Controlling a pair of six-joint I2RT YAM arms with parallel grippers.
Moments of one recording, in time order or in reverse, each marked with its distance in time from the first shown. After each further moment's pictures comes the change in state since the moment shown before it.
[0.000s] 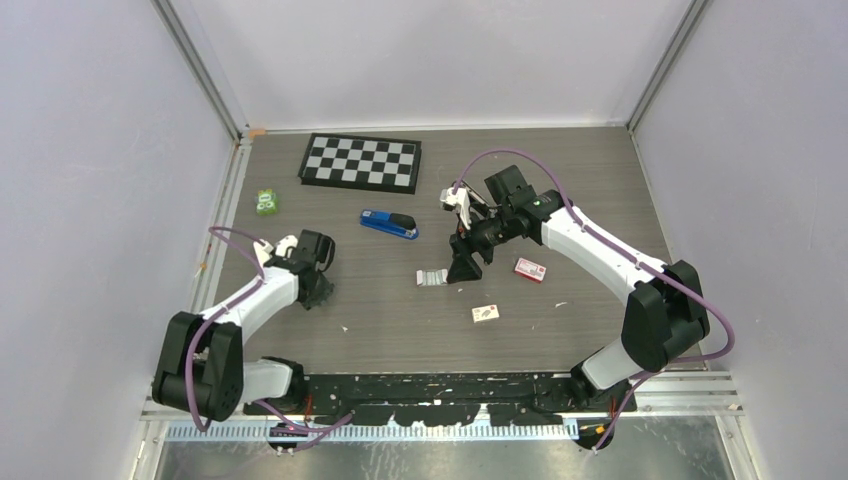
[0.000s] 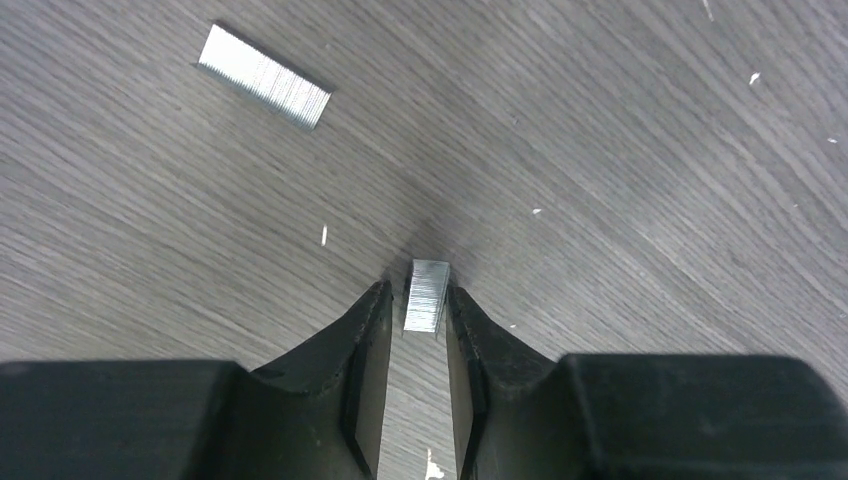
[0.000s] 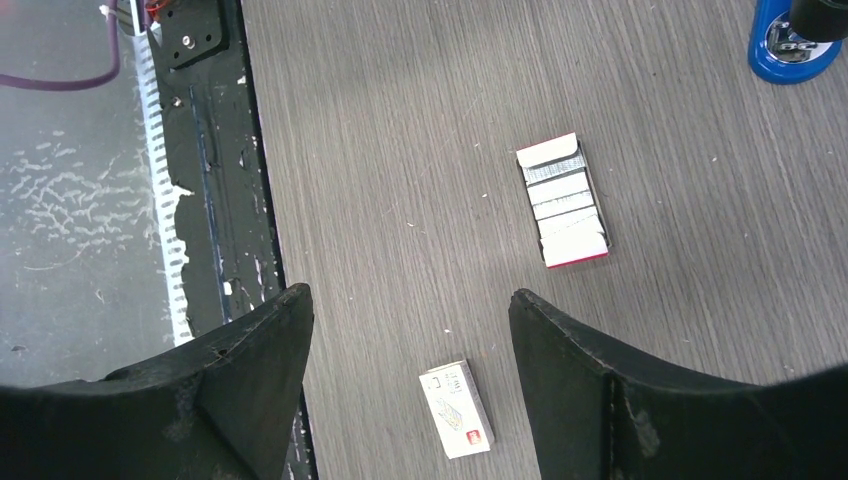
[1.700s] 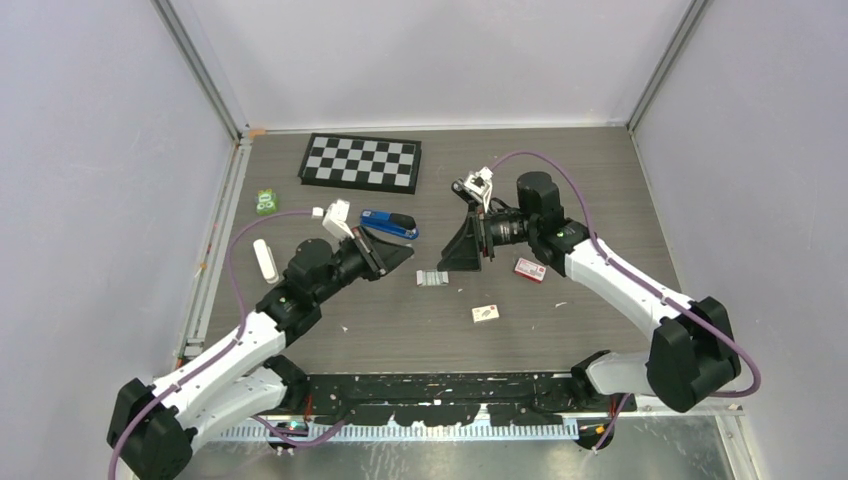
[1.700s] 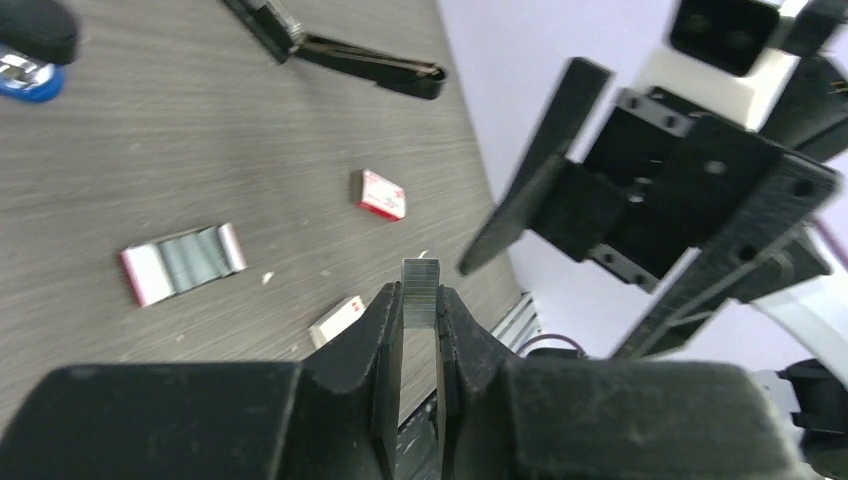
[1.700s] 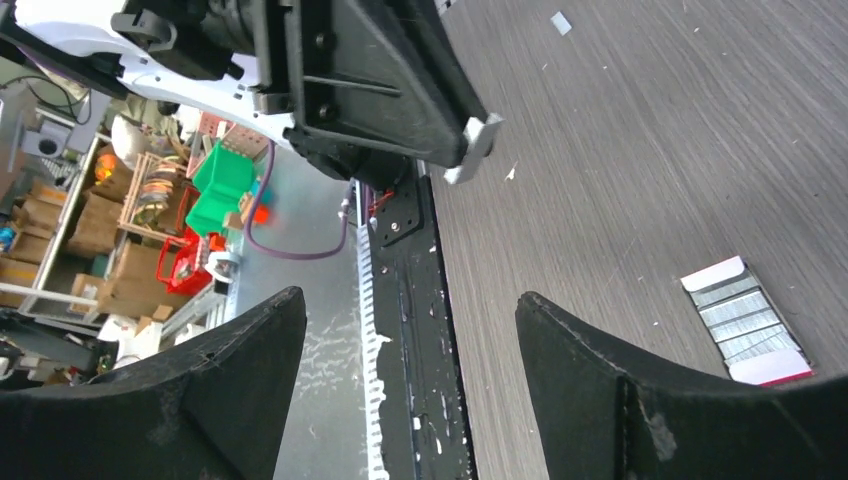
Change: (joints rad) left arm -0.368 -0.424 -0.082 0.701 0.493 -0.061; right arm -0.039 -0.214 -0.253 0.594 -0.256 0.738
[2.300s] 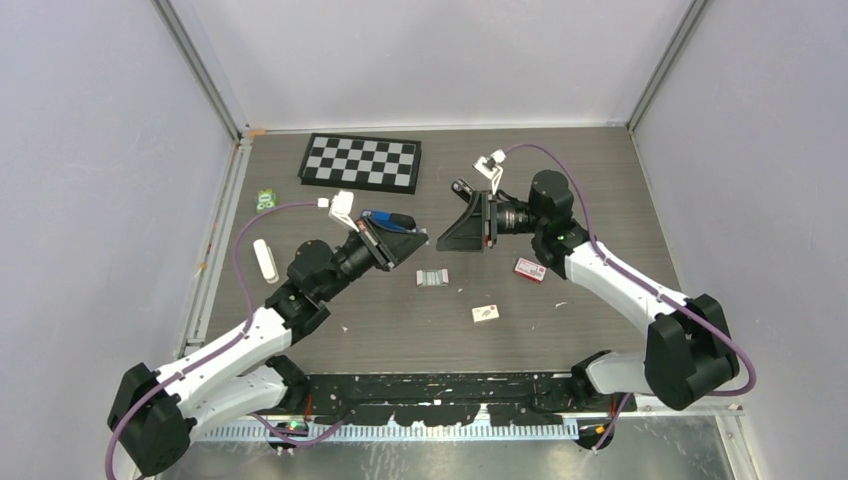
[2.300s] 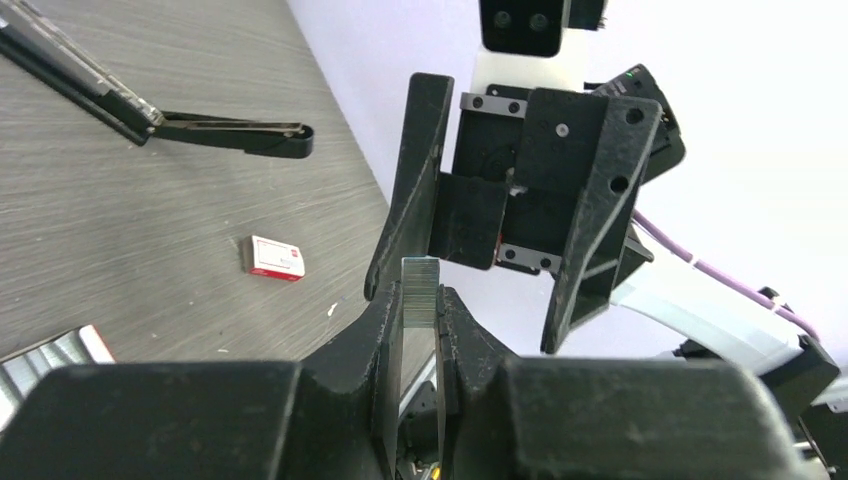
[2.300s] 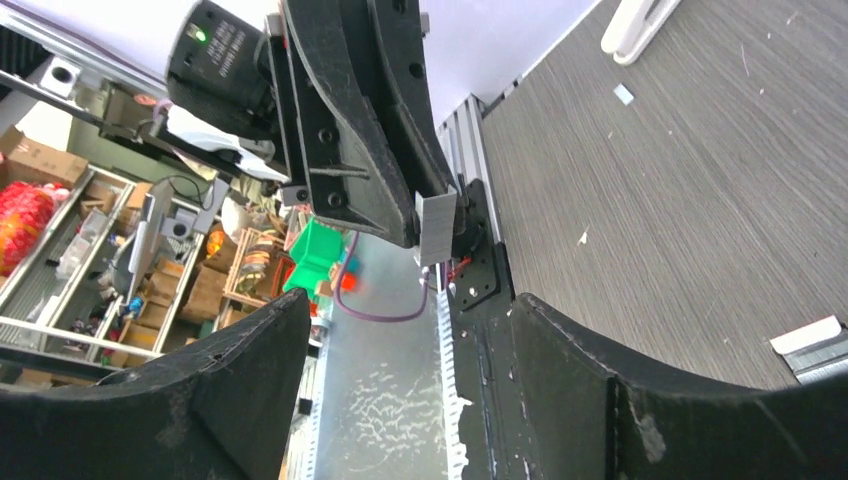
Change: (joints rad) left arm -0.104 0.078 0.035 0.289 -0.042 -0.031; right arm -0.036 0.019 -0.085 0.504 -0.029 0.513
